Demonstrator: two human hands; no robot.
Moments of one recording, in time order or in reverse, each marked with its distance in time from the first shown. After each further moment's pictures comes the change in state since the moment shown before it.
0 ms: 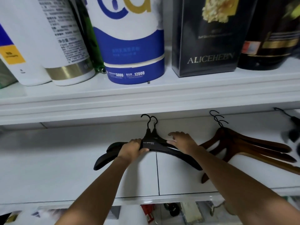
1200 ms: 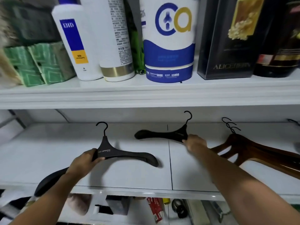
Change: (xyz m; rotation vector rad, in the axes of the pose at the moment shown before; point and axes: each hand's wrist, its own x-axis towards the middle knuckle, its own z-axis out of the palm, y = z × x) left_hand -0.150 -0.172 -0.032 -0.157 0.133 -0.338; right_hand -0.023 -0.053 -0.031 -0.026 -0.115 0.439
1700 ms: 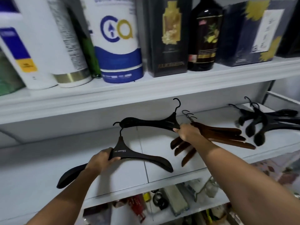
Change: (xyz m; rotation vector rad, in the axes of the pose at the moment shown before) left_hand 0.023 0.140 0.041 -0.001 -0.145 0.322; right_hand -0.075 0.083 -0.055 0.140 0.132 0.096
